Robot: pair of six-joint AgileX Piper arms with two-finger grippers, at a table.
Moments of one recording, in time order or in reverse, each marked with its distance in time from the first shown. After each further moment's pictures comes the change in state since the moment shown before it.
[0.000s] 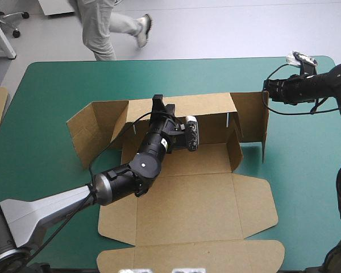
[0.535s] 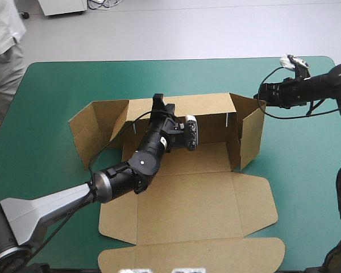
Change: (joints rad) left arm 0.023 0.005 -0.003 0.003 -0.035 0.019; right arm 0.000 -0.001 0.000 0.092 0.138 -0.075
